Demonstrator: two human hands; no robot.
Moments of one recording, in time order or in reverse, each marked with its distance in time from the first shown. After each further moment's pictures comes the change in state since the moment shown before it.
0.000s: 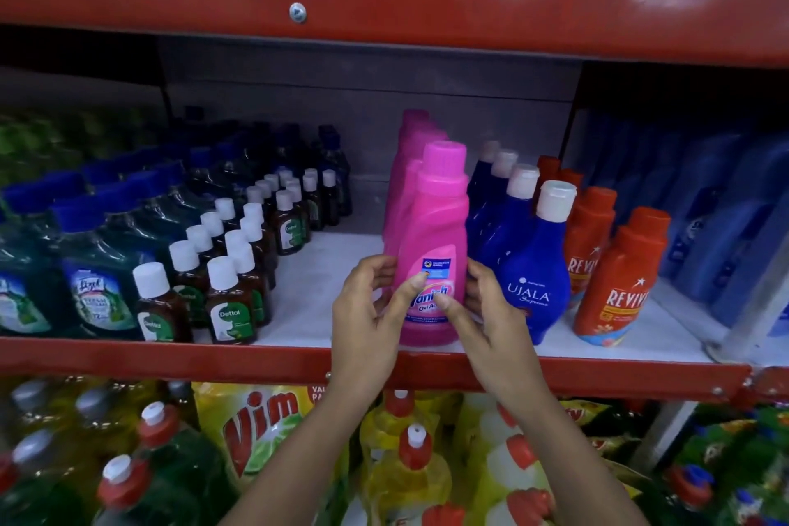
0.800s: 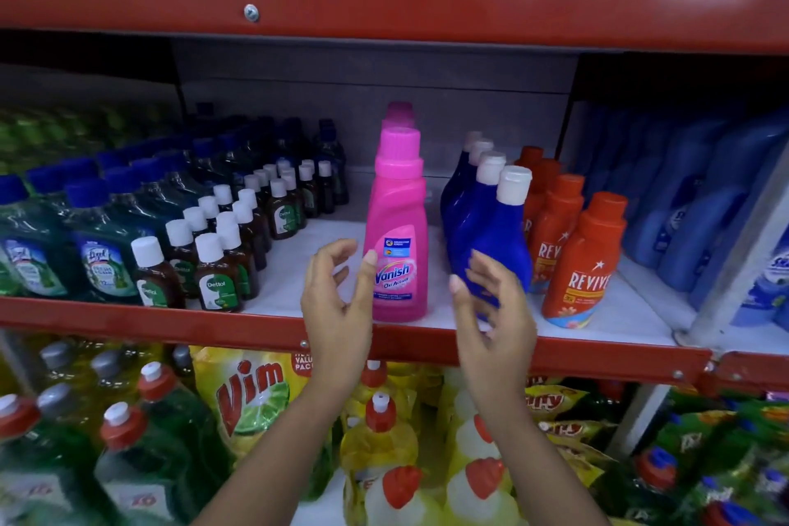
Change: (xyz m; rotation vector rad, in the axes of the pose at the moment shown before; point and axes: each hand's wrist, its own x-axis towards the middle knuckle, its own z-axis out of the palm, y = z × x) left_hand -0.027 0.013 0.017 0.036 0.252 0.059; right_hand -0.030 0.002 -0.020 0.110 0.406 -0.119
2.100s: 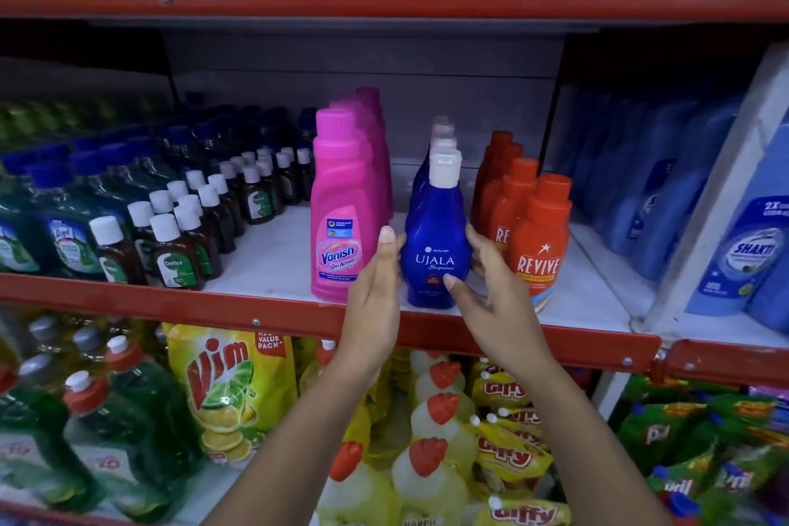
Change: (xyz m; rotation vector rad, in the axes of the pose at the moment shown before) left_hand -0.041 0.061 0.072 -0.228 -0.415 -0.264; right_hand 0.049 0.032 -0.074 -0.072 -0.501 0.082
